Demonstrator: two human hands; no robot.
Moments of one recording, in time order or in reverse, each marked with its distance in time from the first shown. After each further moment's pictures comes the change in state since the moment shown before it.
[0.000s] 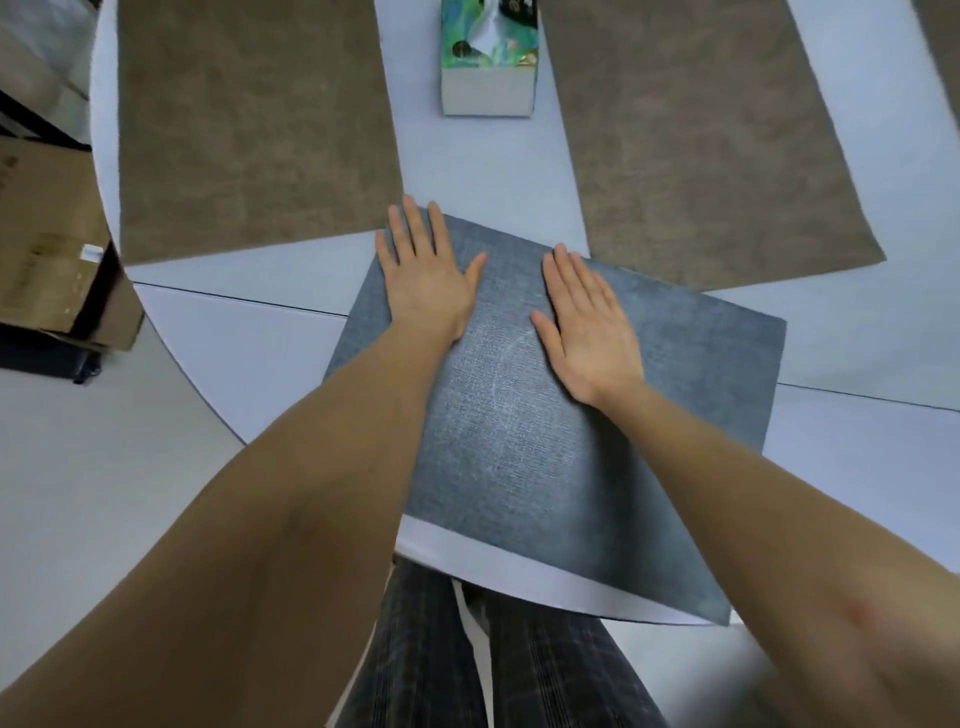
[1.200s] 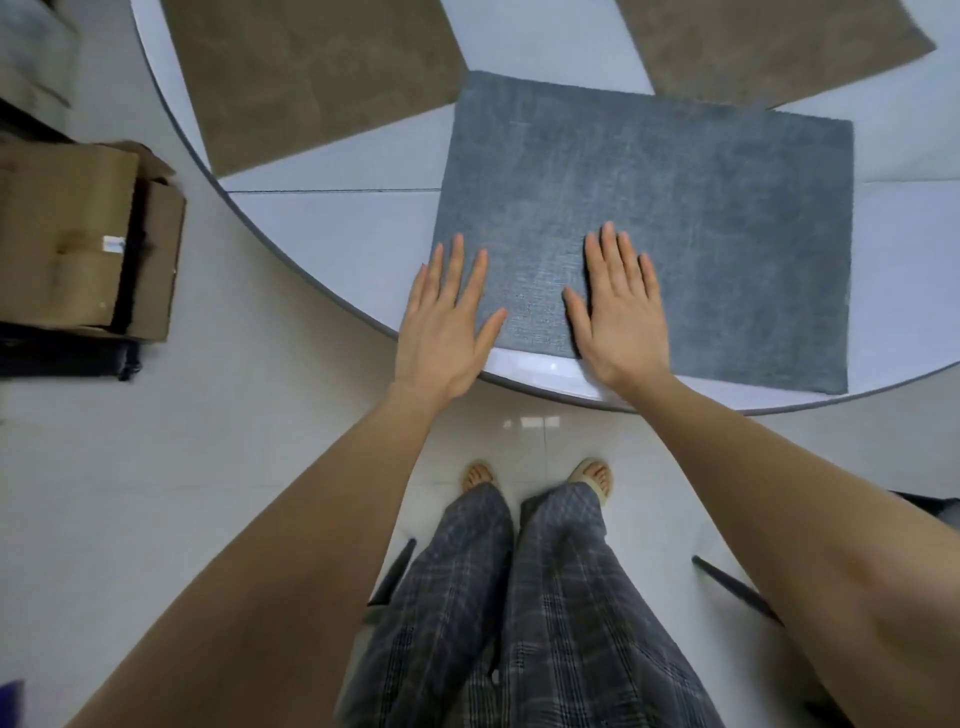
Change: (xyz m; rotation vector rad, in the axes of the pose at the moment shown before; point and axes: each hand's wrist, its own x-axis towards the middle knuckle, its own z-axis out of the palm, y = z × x) left_hand -0.165 -0.148 0.058 -0.075 0.093 0.484; right_hand -0.129 -0.134 0.048 -0.016 0.077 0.298
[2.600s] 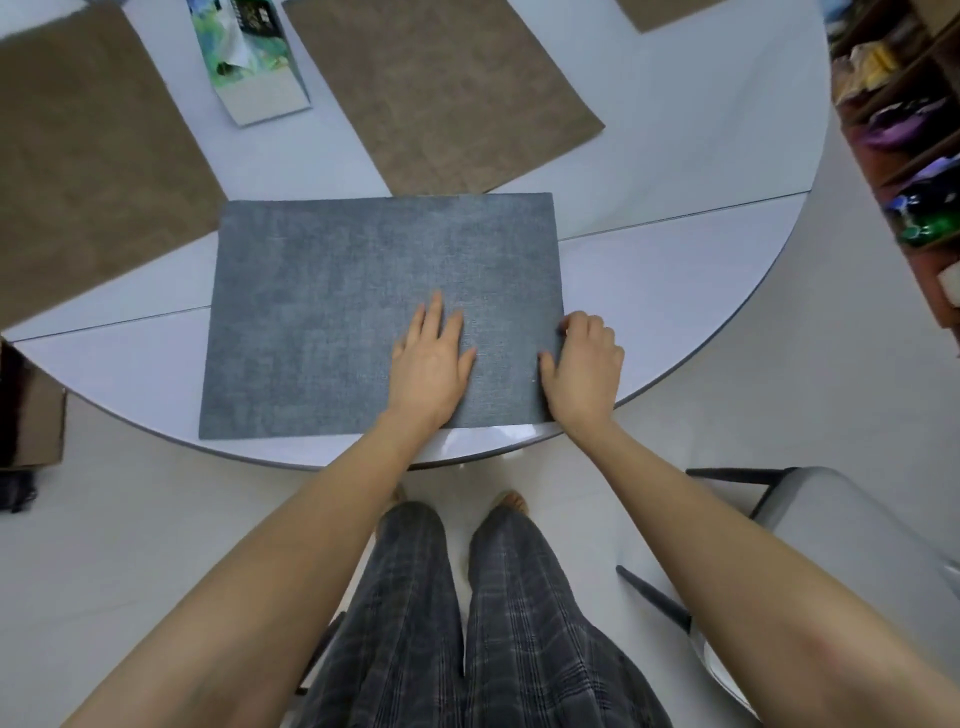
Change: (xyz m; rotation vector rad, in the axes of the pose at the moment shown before) left_hand 0.072 0.240 -0.021 -0.117 -0.183 0.007; right_hand -0.046 0.186 -0.086 0.175 0.117 0.483
